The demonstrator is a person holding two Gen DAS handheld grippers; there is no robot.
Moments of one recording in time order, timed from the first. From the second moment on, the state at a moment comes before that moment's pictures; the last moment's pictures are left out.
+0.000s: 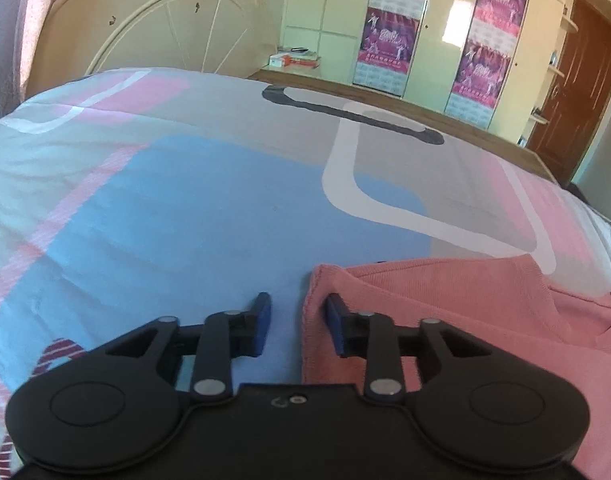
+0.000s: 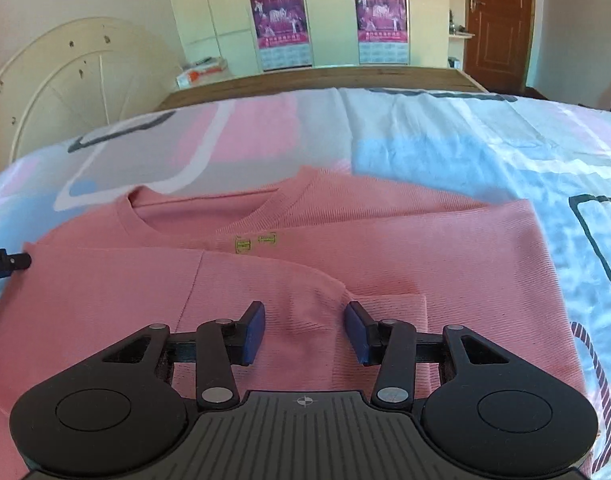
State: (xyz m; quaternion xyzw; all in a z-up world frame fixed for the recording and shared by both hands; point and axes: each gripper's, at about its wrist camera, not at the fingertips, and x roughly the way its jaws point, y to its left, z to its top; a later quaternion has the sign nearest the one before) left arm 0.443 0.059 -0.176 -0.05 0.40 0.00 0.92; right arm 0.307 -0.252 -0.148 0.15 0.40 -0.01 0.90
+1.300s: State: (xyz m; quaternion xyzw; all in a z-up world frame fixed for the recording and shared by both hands) left arm 0.283 -0.013 -0.147 0.03 0.42 -0.12 0.90; right arm 0.220 -0.232 -0.120 0.10 0.39 0.03 0.91
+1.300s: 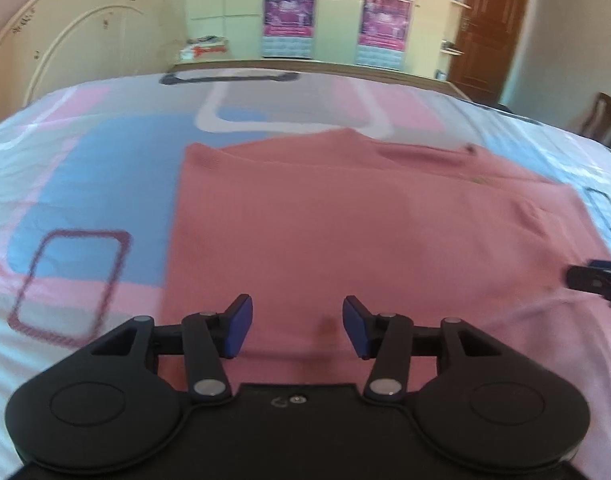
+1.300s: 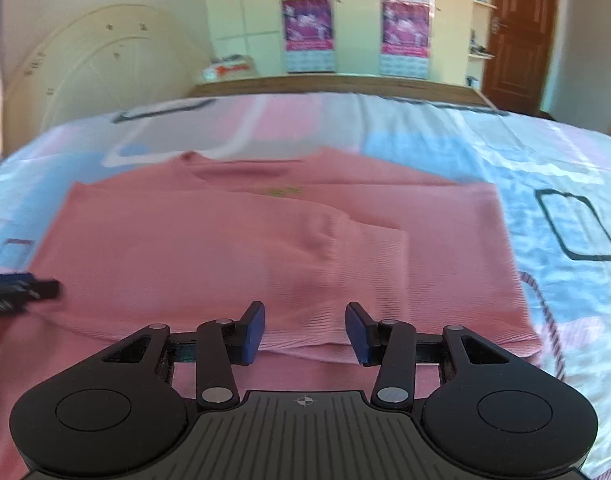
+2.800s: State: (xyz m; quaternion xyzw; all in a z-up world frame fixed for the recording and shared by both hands) left arm 0.125 -0.045 -0.167 0.08 0.45 -0.10 0.88; right arm 0.069 -0.206 -0.149 0.02 0.42 0.15 0.89
